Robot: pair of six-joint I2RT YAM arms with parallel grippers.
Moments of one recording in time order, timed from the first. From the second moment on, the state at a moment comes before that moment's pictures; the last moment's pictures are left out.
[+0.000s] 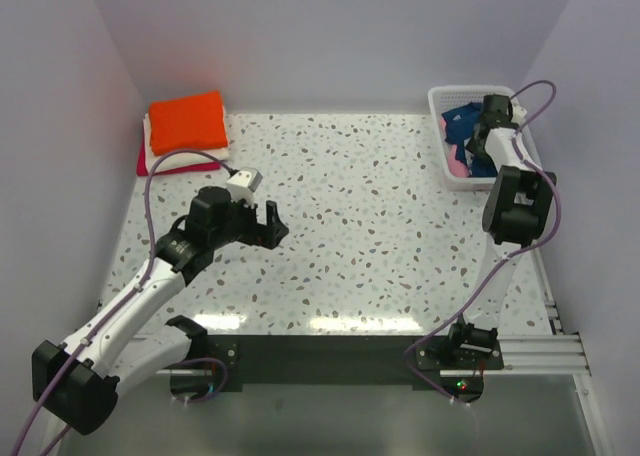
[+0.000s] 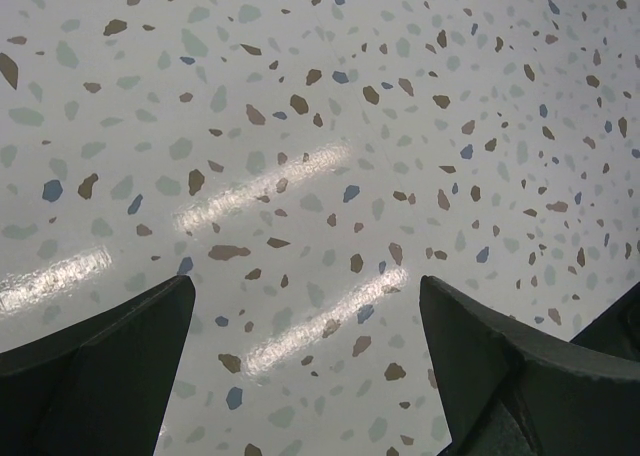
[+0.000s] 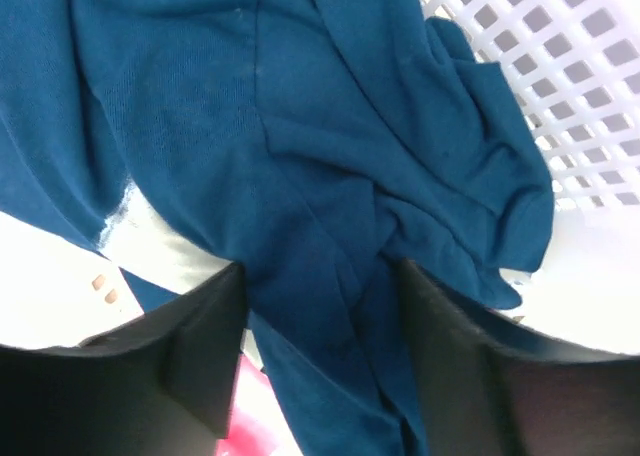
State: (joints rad) left arm -0.48 0.94 0.74 -0.35 0.15 -0.28; right arm -0.19 2.22 1.85 -0.52 0.42 0.40
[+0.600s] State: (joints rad) left arm -0.48 0.94 0.73 -0.34 0.17 -0.28; right arm -0.19 2.05 1.89 -0.60 0.27 0.47
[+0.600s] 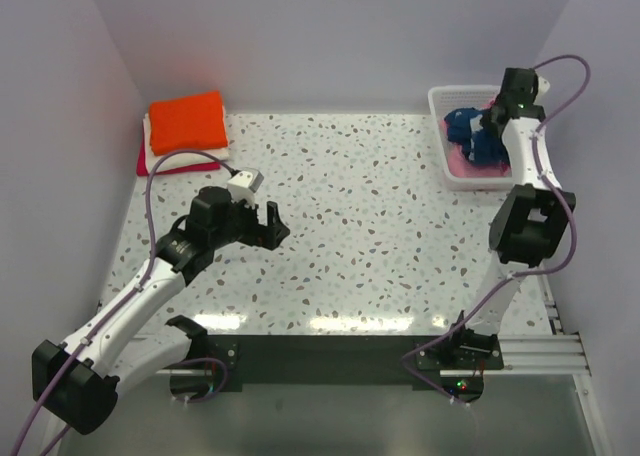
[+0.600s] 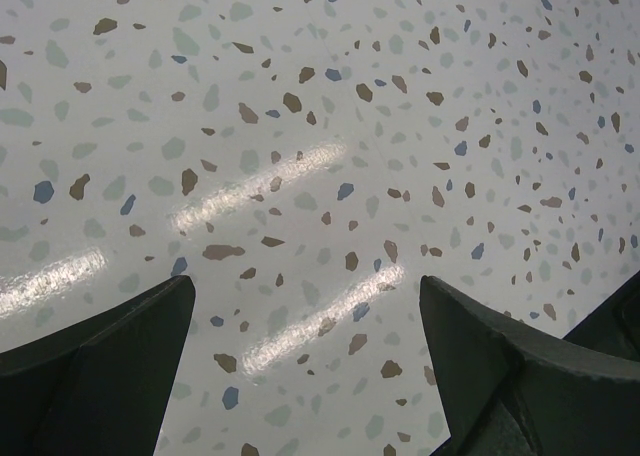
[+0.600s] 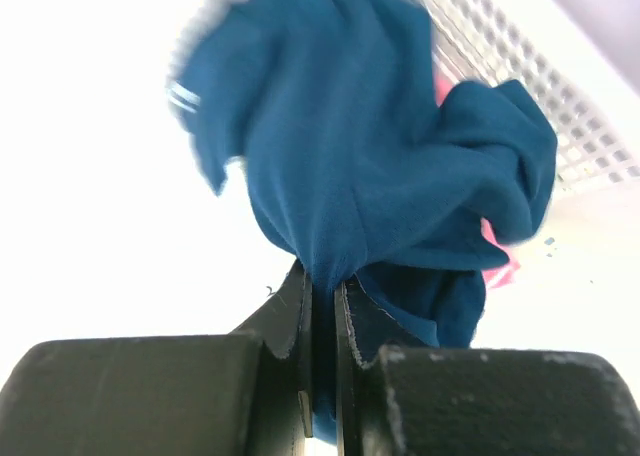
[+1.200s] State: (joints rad) left arm -0.48 0.96 0.73 -0.34 0.16 -0.28; right arm 0.09 1.67 2.08 -0.68 0.05 0.52
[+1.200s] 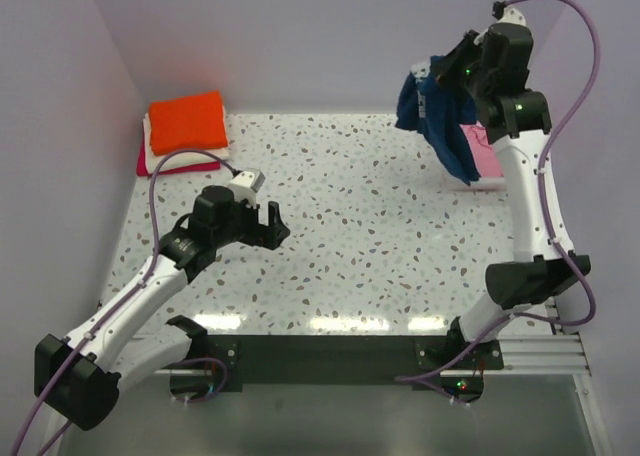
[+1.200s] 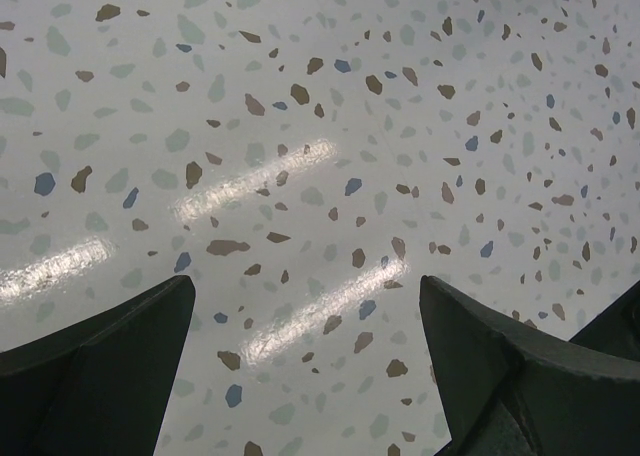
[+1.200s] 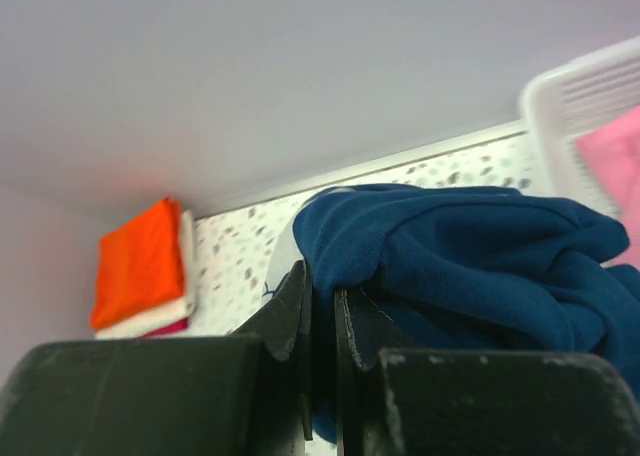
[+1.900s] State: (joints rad) left arm -0.46 1.02 0.73 -0.34 0.14 -0.30; right arm 0.35 1.34 1.26 -0.40 -0.04 0.68
